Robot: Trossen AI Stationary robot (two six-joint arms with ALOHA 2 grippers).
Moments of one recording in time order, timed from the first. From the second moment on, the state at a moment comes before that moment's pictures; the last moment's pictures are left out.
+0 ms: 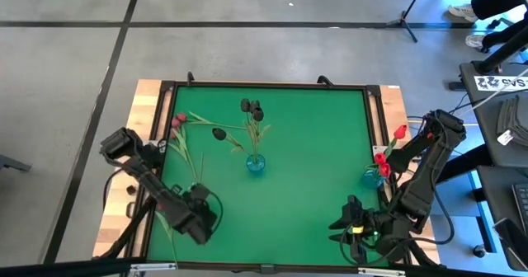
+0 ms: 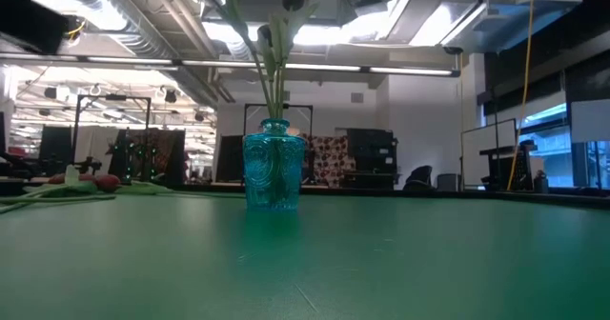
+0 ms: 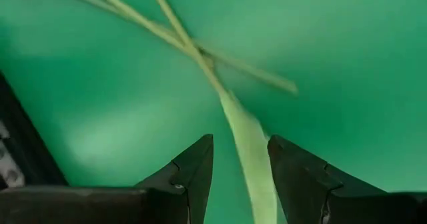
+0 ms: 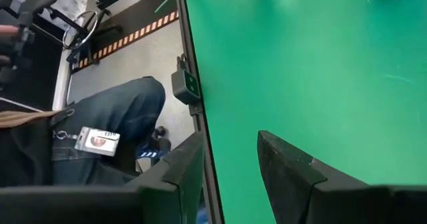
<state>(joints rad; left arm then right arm) -0.76 1.80 1.13 -1.14 -0.17 -1.78 1.00 1.41 1.21 -0.64 0.53 1.15</state>
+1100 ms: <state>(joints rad) -0.76 1.80 1.05 -1.11 -0.21 -1.78 1.00 1.41 1.21 -0.64 0.53 1.12</state>
